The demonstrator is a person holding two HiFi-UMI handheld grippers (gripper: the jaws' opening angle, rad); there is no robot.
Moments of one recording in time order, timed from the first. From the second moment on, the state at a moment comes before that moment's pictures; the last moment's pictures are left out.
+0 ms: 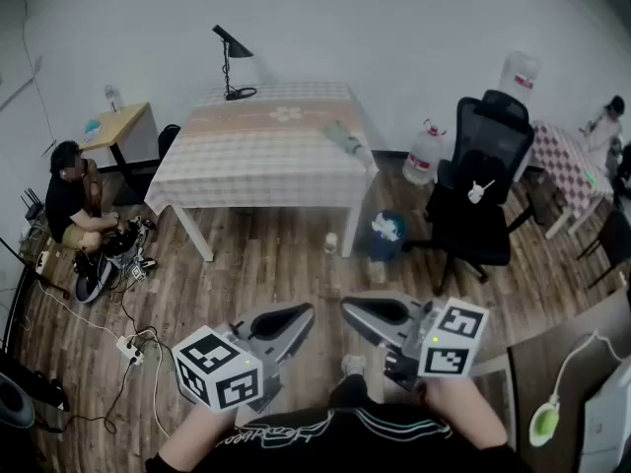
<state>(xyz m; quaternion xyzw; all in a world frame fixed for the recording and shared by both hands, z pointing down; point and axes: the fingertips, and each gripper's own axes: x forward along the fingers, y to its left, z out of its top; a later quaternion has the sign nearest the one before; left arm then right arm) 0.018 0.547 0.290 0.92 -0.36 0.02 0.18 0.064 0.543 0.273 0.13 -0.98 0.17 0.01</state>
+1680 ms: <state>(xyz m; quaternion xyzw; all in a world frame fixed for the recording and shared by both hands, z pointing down) 0.066 0.271 0.335 0.90 -0.37 0.02 0.24 0.105 0.270 0.336 0.11 -0.96 0.24 0.04</state>
